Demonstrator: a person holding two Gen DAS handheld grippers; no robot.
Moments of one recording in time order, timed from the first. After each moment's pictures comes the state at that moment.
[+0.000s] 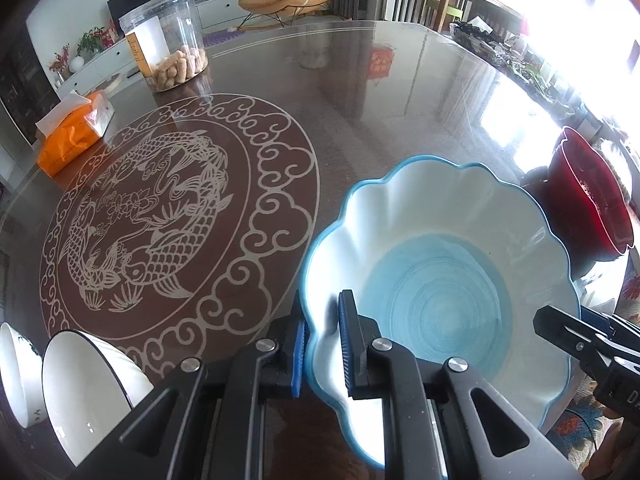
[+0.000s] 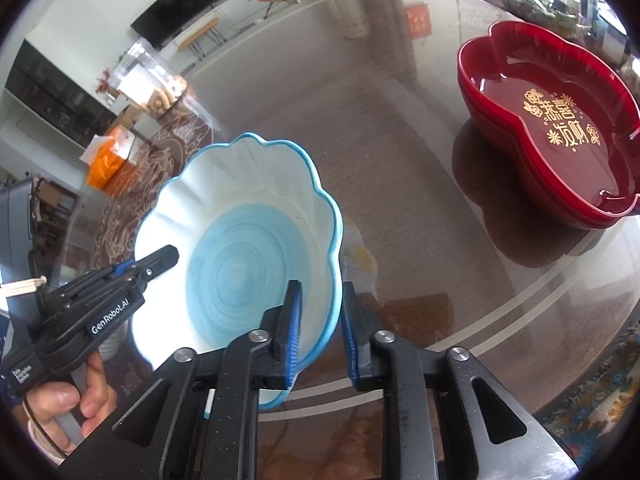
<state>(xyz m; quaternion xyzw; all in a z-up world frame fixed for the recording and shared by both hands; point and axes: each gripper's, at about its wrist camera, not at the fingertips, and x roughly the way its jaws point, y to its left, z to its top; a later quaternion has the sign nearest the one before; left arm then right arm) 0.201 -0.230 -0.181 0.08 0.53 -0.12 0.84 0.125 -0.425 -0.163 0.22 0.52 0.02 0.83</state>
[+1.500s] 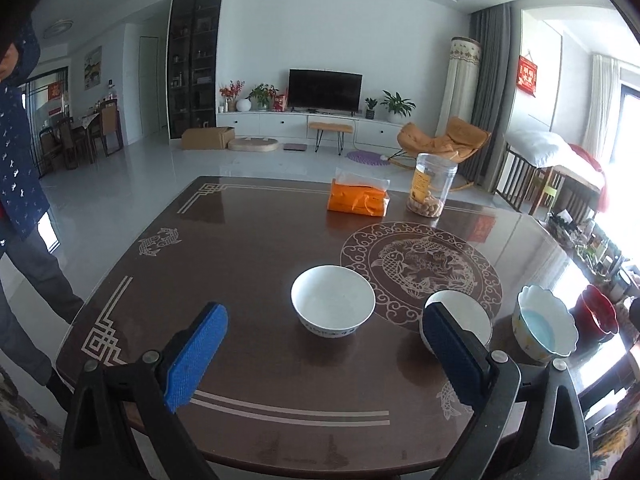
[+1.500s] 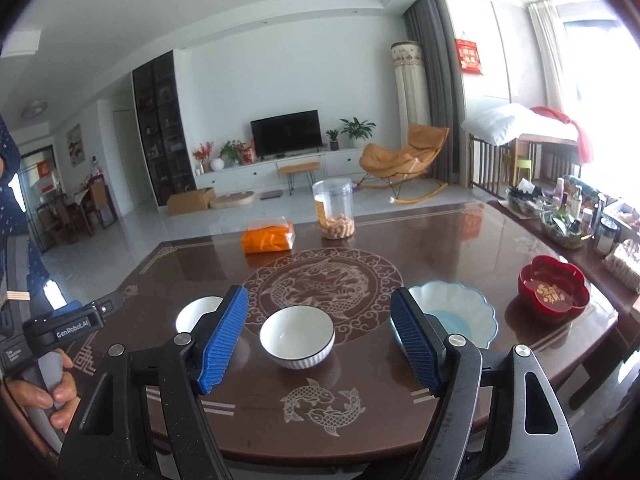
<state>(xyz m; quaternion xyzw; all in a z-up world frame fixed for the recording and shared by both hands) -0.038 0.098 -0.027 -0.06 0.30 0.06 0.95 -0.060 -0.184 0.017 0.05 0.22 0.09 0.97</state>
